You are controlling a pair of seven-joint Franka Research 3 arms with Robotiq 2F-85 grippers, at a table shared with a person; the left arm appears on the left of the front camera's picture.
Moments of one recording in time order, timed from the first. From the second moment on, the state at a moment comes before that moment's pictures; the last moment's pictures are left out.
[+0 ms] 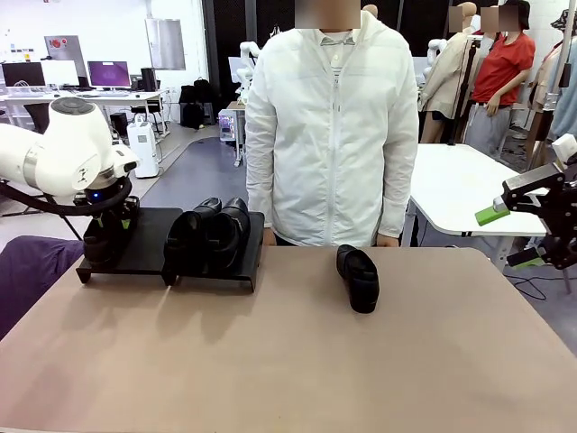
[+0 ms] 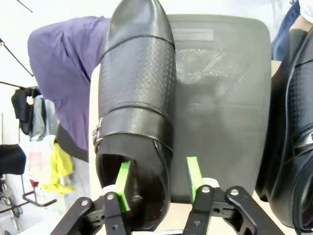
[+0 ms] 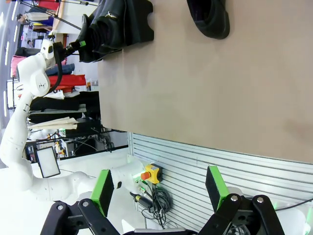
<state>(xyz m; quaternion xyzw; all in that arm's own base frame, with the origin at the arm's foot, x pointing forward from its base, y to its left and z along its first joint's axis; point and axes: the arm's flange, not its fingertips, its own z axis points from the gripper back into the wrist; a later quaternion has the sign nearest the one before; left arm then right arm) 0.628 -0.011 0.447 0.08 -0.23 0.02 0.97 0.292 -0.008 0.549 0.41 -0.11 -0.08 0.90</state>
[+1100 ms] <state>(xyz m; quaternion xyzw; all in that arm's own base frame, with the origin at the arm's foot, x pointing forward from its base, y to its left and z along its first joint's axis) 0.335 0.011 0.591 -0.34 -0.28 -0.02 0.90 0.292 -0.008 0.549 0.41 -0.11 -0.08 0.90</state>
